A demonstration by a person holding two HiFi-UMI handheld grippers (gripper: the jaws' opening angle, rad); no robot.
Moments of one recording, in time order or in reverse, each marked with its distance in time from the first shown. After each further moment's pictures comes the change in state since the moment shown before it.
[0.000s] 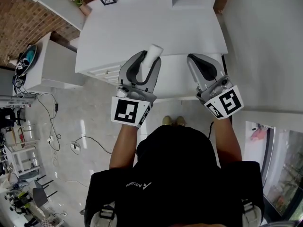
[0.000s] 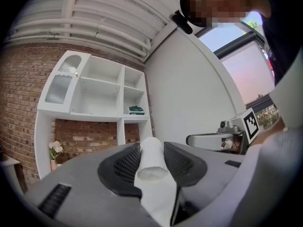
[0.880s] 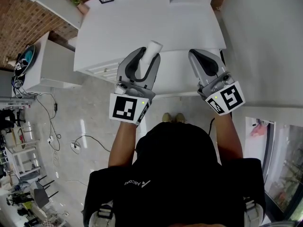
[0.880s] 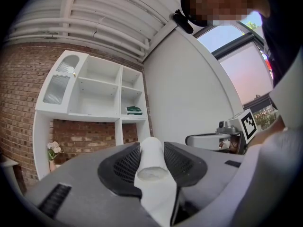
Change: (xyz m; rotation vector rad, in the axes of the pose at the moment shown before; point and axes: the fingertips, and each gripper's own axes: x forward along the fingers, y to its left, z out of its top) left arm -0.004 -0.004 0.003 0.011 0.003 -0.026; right arm -0.007 -0.004 0.001 -0.002 0.017 -0.031
